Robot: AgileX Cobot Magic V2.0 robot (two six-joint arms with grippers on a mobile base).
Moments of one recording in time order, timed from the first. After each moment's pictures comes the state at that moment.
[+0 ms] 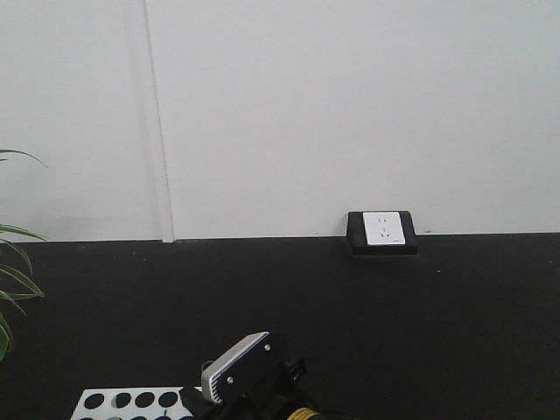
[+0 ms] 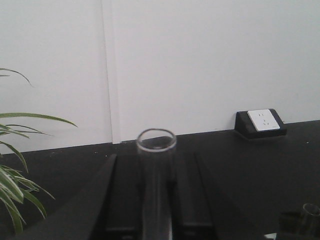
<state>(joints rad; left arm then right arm) -0.13 0.65 -0.41 0.14 -0.15 -0.23 0.77 1.85 -0.94 -0.17 -0.58 0.08</state>
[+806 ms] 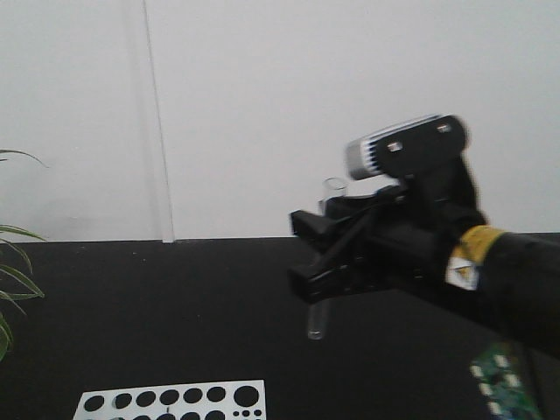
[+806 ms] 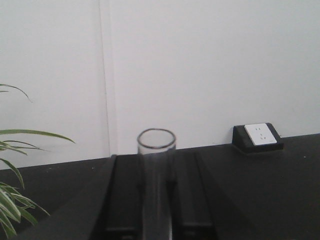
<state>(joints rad) -0.13 0.65 -0.41 0.14 -0.21 -0.23 0.61 1.19 -1.08 -0.14 0.12 0.09</state>
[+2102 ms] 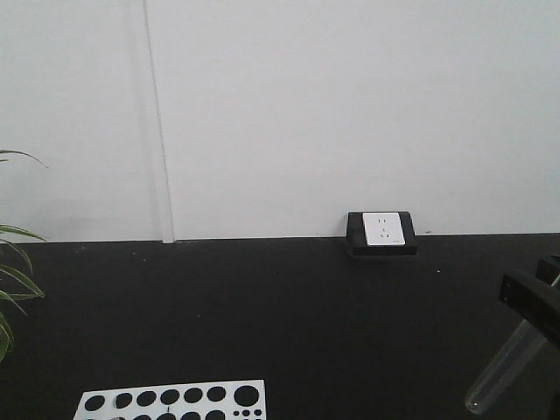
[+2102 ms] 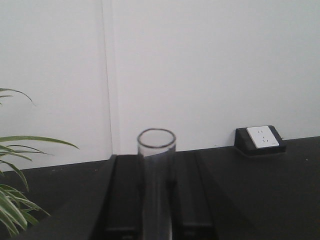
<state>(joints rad) -0.13 0.65 -0.47 0.14 -0.15 -0.23 0.48 0.69 -0.75 -0.13 0.21 0.11</state>
